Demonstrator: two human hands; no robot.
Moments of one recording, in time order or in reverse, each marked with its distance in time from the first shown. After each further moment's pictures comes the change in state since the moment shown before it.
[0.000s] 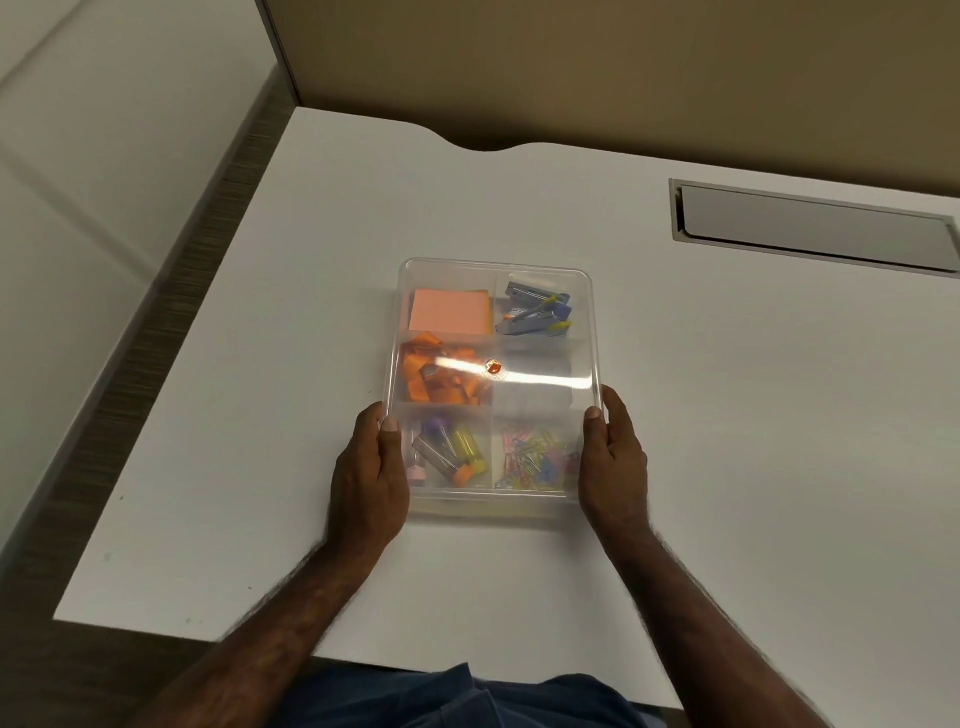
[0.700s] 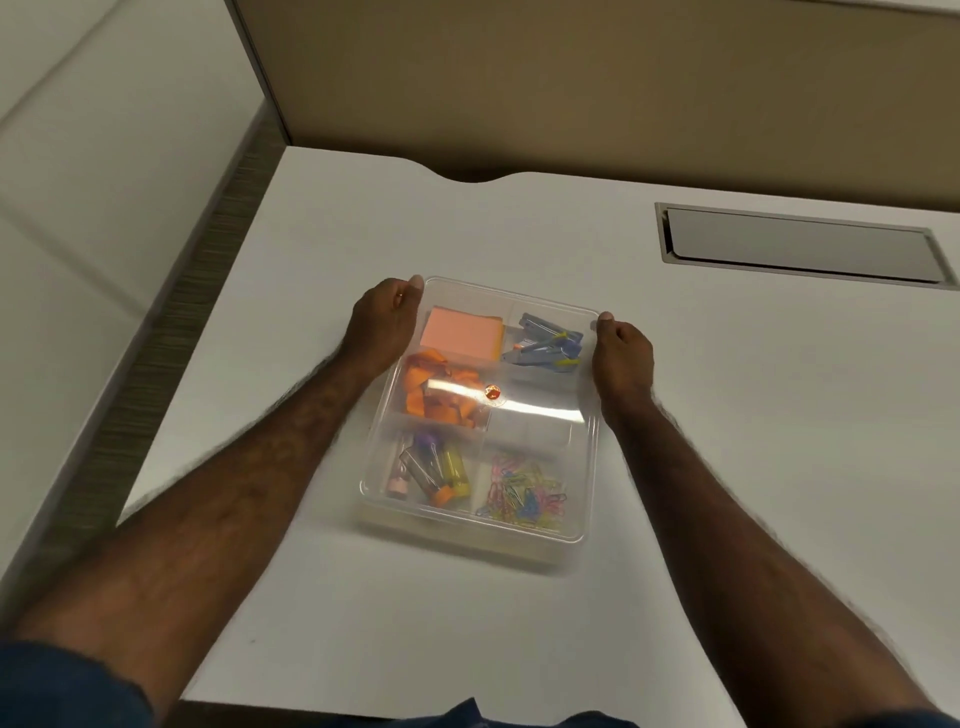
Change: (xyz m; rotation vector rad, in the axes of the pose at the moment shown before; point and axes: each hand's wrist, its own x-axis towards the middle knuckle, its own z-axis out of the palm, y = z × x) left_hand 0.212 0.057 0.026 0.044 -0.188 0.102; right_hand 0.147 -0.065 0.016 0.074 0.169 0.084
